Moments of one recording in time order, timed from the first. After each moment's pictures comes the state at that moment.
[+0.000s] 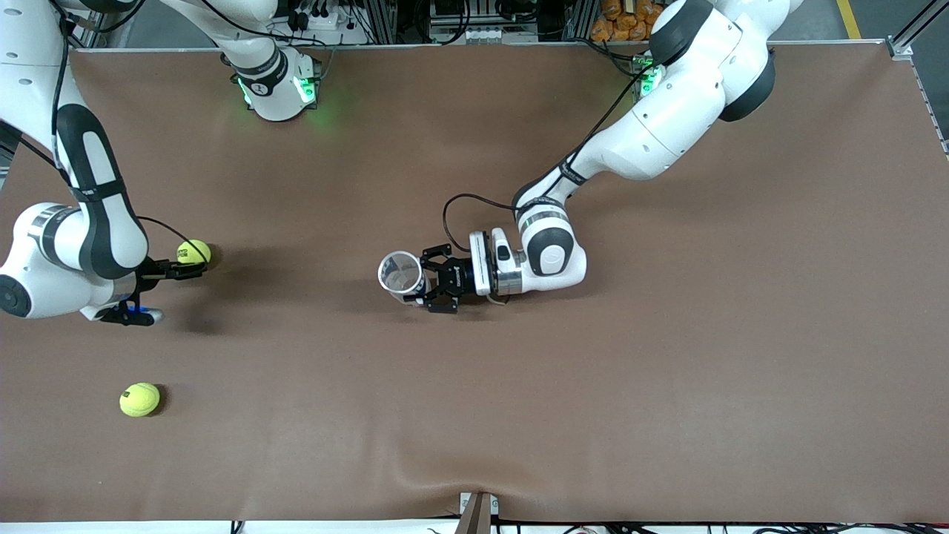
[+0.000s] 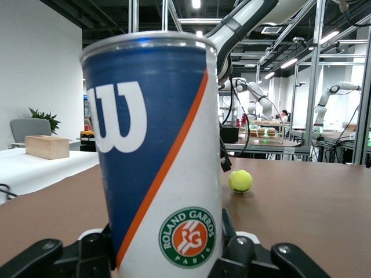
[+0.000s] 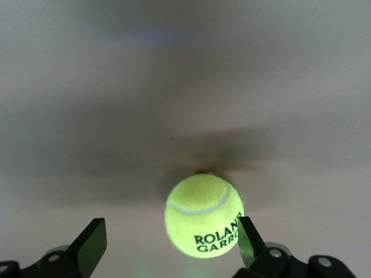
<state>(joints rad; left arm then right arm) -0.38 1.07 -0.47 -1.39 -1.98 2.27 2.69 -0.27 0.54 0.01 -1.84 0.02 1.86 -0.19</state>
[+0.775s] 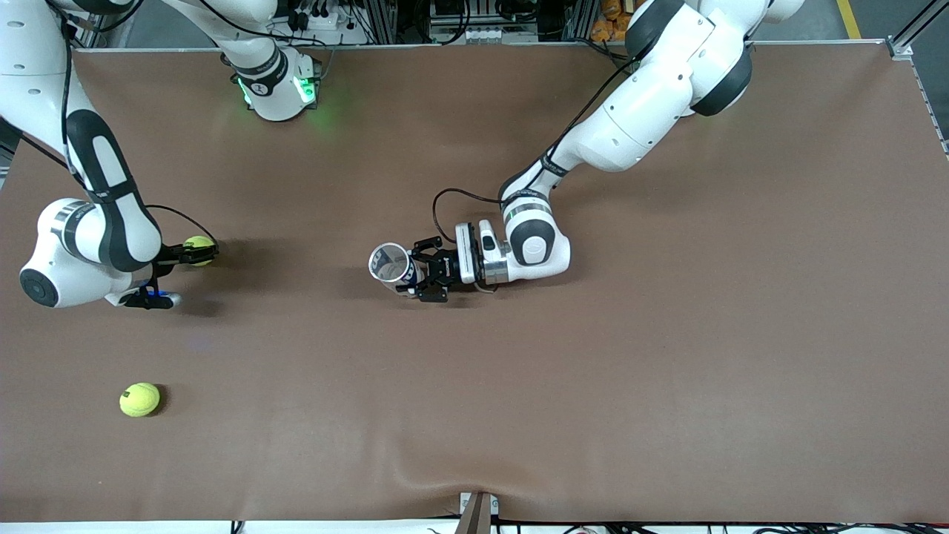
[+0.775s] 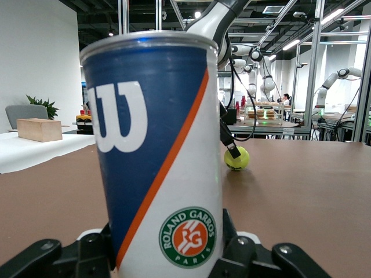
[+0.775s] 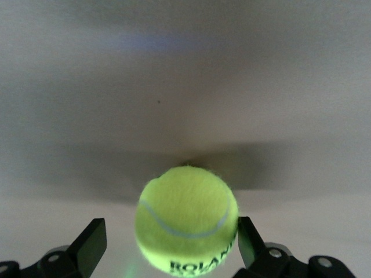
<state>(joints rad) -0.50 1.08 -0.35 -1.38 -2.08 2.26 2.72 -0.28 0.55 0.01 -1.91 0.02 1.87 -0.23</state>
